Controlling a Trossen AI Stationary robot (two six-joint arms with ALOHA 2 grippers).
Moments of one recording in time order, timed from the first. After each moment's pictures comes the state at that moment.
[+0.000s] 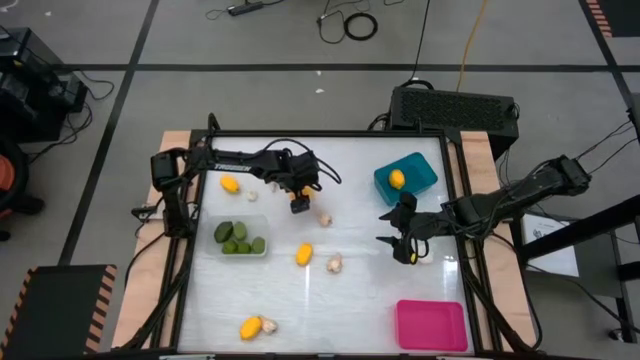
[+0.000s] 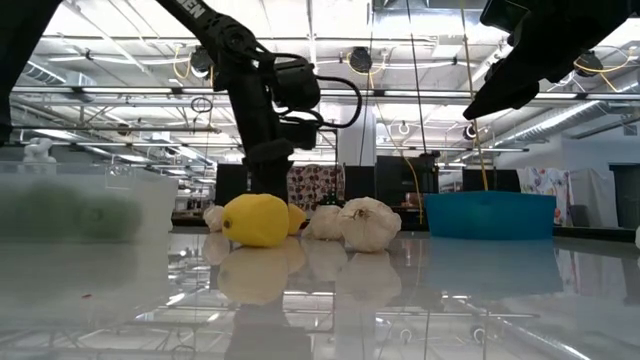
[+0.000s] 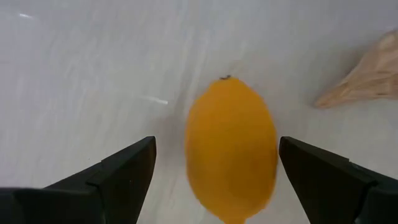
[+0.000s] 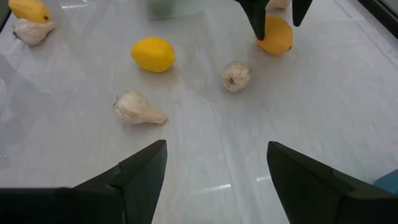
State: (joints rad) left arm 0.31 1.85 1.22 -0.58 -0.01 0.08; right arm 0.32 1.02 0.64 -0.34 0.37 0.38
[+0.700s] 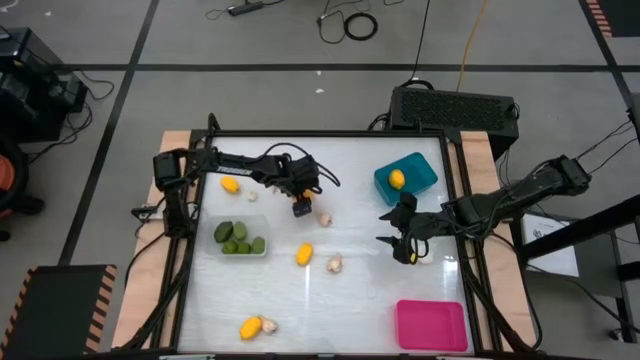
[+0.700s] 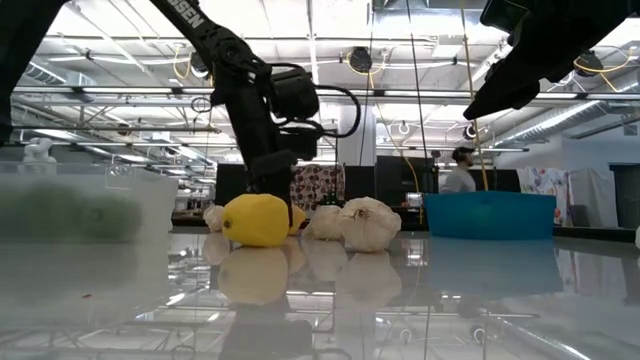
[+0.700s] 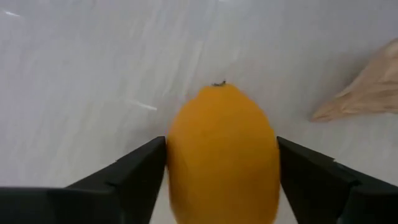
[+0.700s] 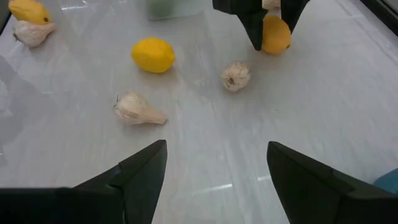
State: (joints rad) left arm 0.31 1.87 1.15 -0.45 0.02 0.03; right arm 0.32 1.02 0.64 -0.34 0.37 0.39
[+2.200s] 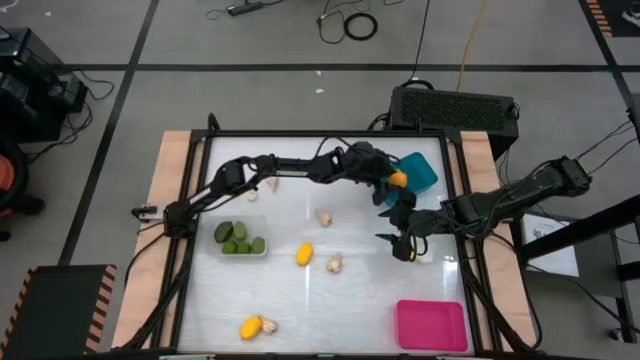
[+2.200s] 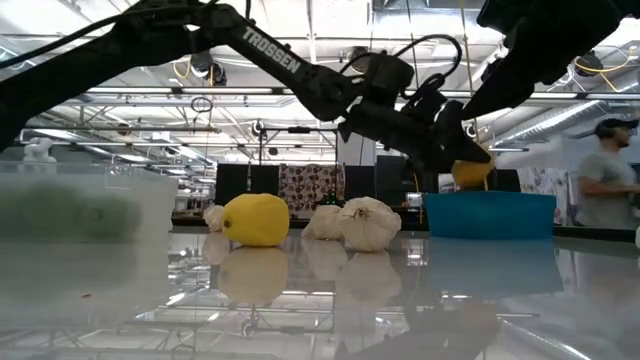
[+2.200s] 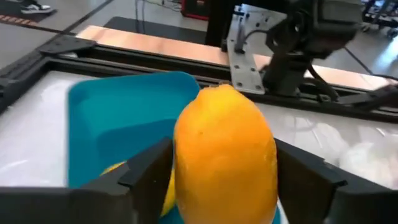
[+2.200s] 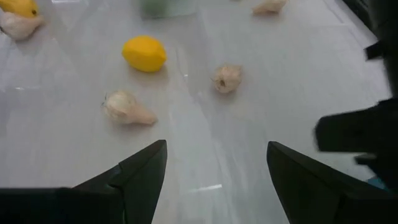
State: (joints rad) left arm 0.26 2.47 1.97 0.14 0.29 -0.04; right arm 0.29 1.02 0.65 -0.35 0.37 0.33
